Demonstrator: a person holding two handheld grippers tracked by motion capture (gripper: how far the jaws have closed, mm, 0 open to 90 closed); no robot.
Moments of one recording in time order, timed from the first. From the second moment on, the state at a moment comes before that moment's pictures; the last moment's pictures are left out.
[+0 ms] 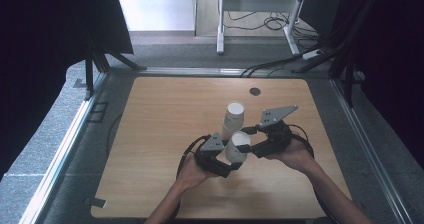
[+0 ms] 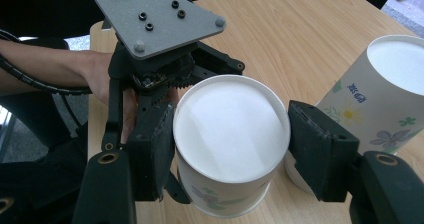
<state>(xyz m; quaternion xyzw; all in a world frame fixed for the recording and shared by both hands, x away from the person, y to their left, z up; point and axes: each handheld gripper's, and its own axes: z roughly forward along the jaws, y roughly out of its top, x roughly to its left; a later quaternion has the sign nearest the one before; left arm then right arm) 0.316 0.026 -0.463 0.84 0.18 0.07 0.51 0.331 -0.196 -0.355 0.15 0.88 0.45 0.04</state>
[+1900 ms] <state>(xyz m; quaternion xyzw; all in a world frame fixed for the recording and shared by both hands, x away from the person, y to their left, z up) 0.317 0.022 -0.440 0.93 0.13 0.08 0.32 0.324 -0.206 -0.380 0.11 0.91 0.40 0.06</state>
